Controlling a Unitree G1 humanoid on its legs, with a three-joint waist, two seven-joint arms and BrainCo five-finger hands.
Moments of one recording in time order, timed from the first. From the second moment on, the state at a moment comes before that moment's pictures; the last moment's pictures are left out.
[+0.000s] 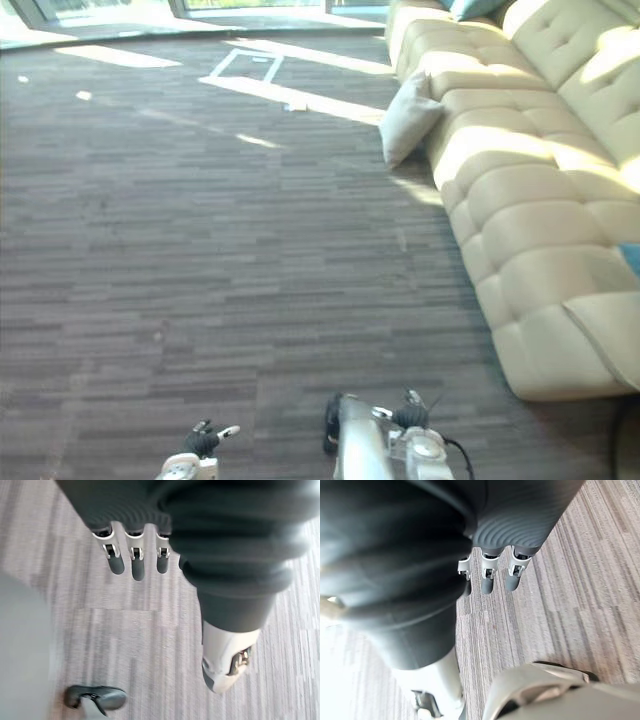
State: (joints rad) left arm 0.04 0.04 0.07 1.04 -0.04 -0.11 0.09; right arm -0.01 -0.13 -0.19 0.98 -0.04 -0.05 -0.09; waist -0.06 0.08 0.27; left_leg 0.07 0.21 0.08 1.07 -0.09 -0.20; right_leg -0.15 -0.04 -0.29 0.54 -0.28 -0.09
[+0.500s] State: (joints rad) left arm 0.01 0.11 0.08 0.96 -0.06 -0.14 0.10; right arm 0.00 -0.03 -0.15 1.04 -0.04 -0.06 -0.10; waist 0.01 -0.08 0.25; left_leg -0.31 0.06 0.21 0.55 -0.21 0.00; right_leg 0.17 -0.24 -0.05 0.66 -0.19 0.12
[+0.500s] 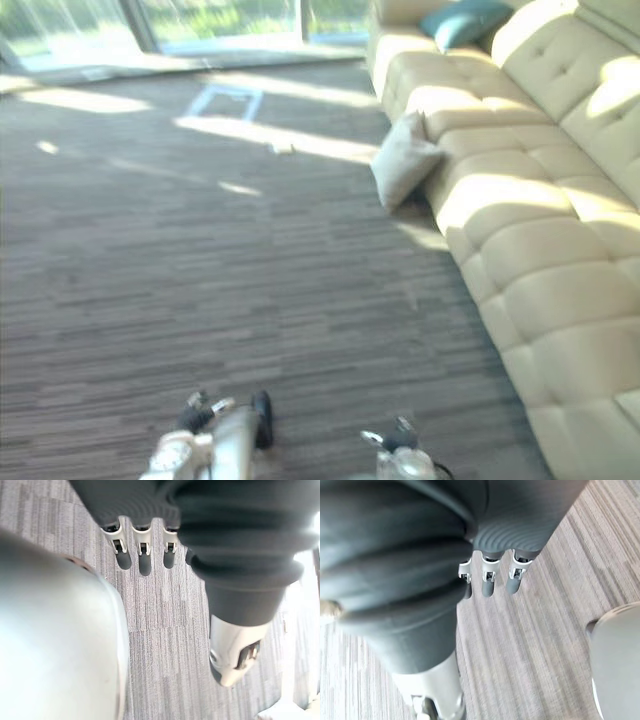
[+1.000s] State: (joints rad) left arm 0.05 0.07 0.02 1.05 -0.05 -0.10 0.10; right arm -0.02 -0.13 -0.16 1.00 -0.08 -0.07 -0.09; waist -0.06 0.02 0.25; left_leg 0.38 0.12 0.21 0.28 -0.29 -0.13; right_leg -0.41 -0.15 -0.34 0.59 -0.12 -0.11
